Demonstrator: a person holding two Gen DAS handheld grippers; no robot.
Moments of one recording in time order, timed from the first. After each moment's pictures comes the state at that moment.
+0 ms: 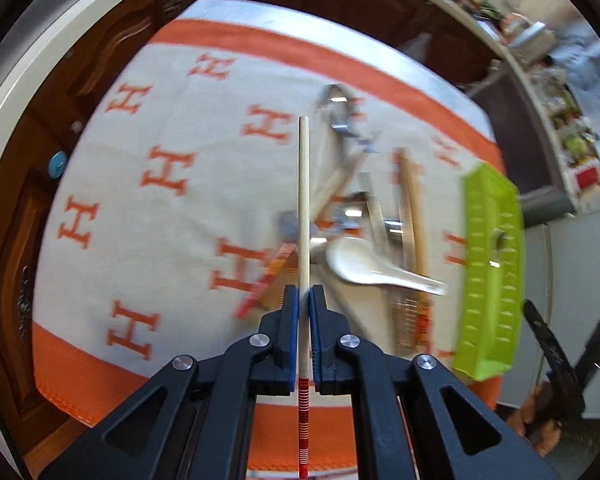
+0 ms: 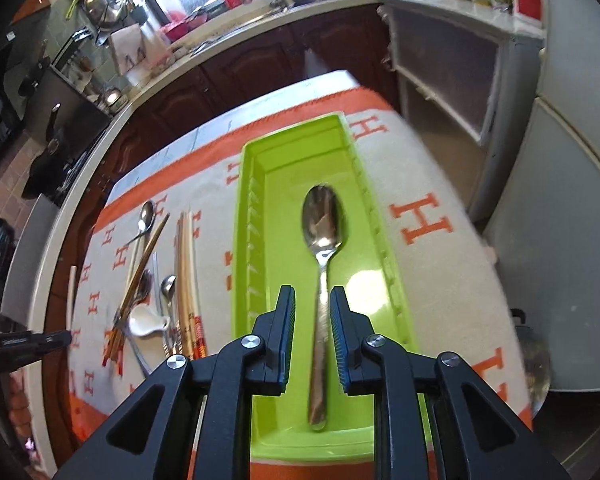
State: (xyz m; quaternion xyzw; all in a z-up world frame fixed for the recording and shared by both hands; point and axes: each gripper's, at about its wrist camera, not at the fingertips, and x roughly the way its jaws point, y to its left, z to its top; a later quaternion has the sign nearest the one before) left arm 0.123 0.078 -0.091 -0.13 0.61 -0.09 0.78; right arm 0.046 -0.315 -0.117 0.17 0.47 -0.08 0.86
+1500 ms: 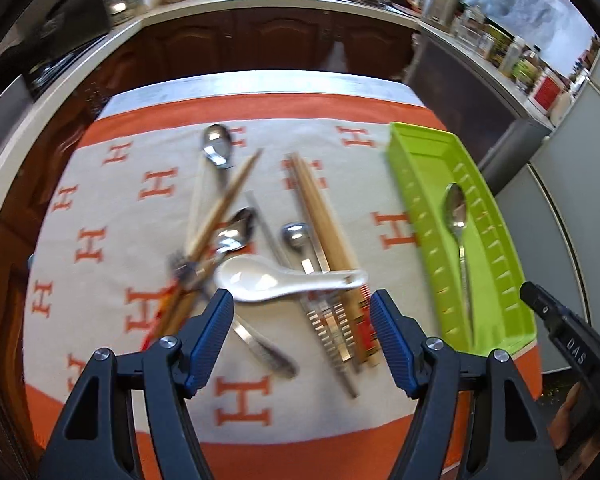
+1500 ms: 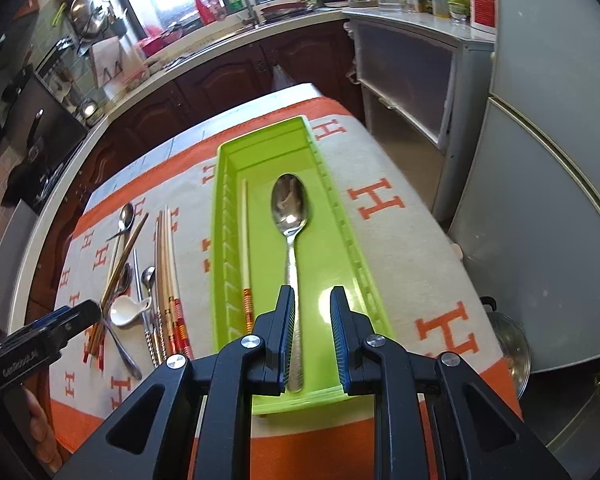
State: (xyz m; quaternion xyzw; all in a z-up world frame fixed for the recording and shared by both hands) left arm 0.077 -0.009 -0.092 0.01 0.51 -0.12 0.85; right arm -0.005 -0.299 -0.110 0.15 0.45 -0.13 0.87
